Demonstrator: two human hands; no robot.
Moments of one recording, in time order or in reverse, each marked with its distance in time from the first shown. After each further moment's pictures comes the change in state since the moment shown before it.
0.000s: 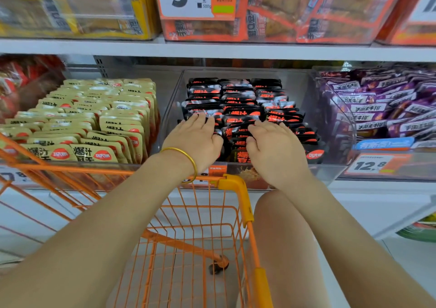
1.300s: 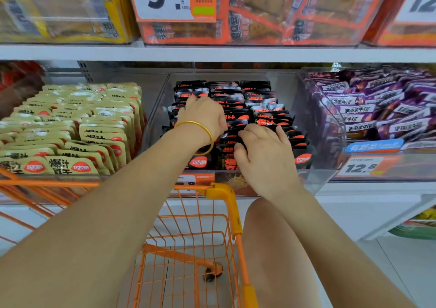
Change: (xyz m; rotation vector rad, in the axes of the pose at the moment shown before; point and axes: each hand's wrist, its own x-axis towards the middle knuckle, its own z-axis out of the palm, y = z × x) left_hand 0.061 0.029 -0.020 -0.094 0.097 -0.028; right_hand 0.003 0.010 0.021 0.050 0.304 -0.035
